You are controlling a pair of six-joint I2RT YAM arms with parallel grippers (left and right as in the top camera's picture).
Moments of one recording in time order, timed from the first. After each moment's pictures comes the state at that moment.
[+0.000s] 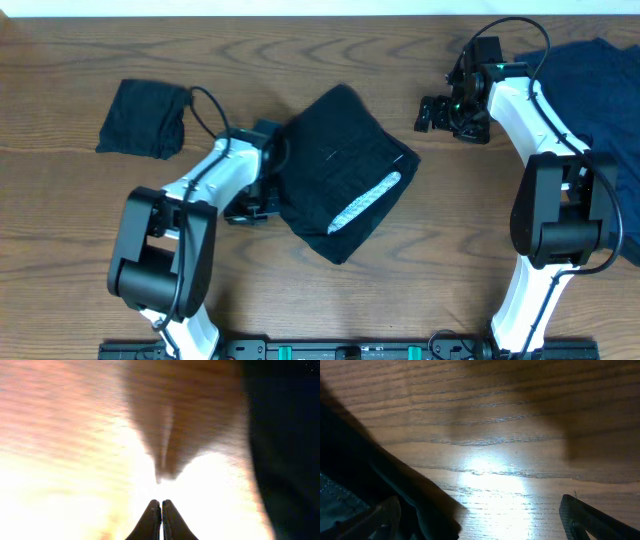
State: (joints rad) left arm -0.30 1.87 1.14 -1.06 -0.05 -0.46; right arm 0.06 2.11 1.62 -0.89 -0.21 0.24
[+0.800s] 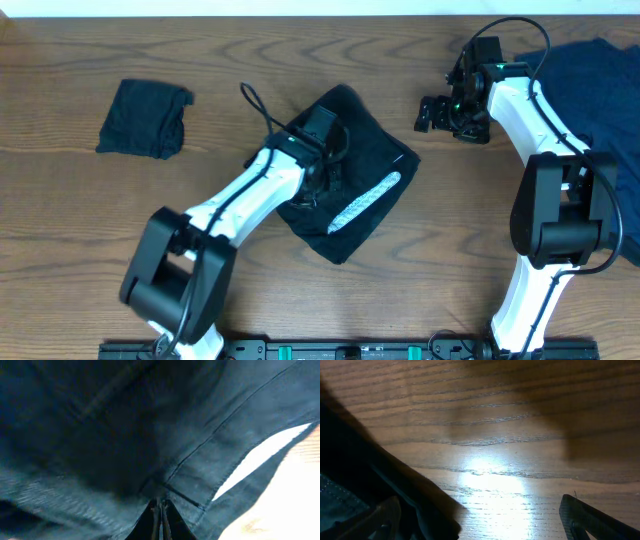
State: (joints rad) left arm -0.55 1.83 1.22 -0.78 0.21 -0.60; right arm 0.06 2.11 1.62 -0.89 -0.21 0.24
